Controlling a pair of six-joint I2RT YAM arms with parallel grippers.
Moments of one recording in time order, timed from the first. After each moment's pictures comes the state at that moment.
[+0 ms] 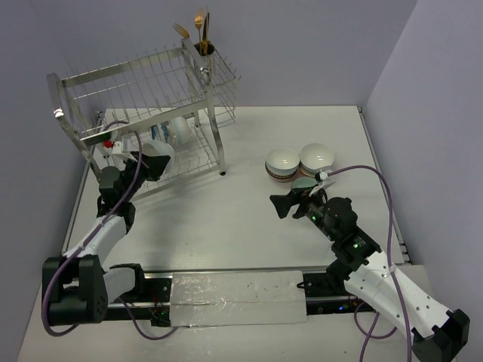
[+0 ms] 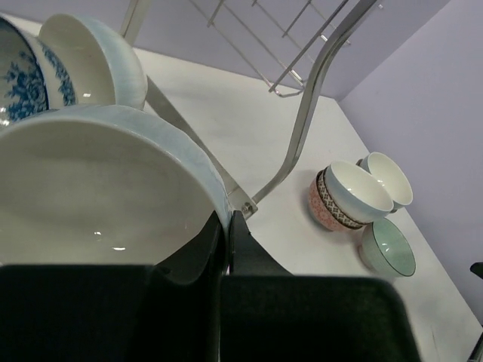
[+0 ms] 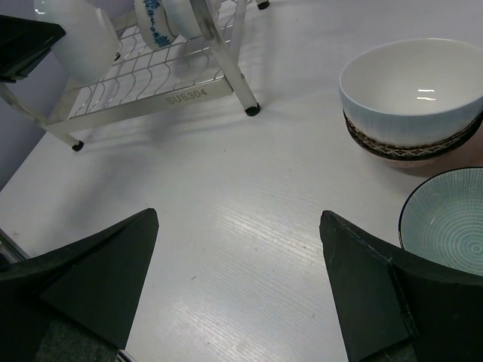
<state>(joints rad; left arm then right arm) 0.03 1.14 0.44 0.72 0.52 -0.57 0.60 0.51 0.37 -0.02 0.04 0.42</state>
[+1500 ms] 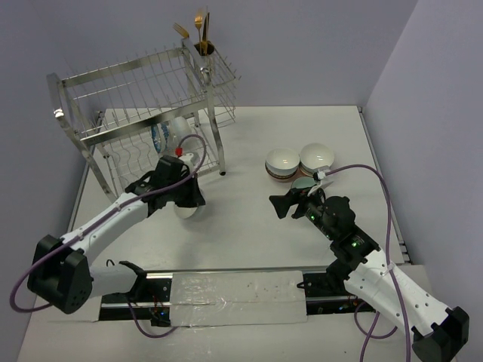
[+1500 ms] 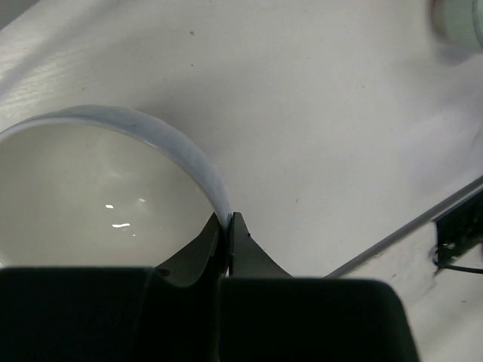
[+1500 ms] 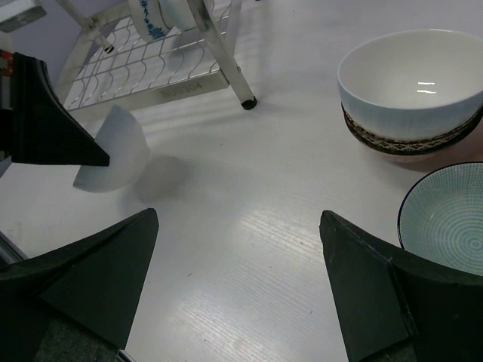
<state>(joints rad) -0.47 1.19 0.80 -0.42 0.26 -0.44 0.60 0.52 0.37 -0.02 0.04 0.41</state>
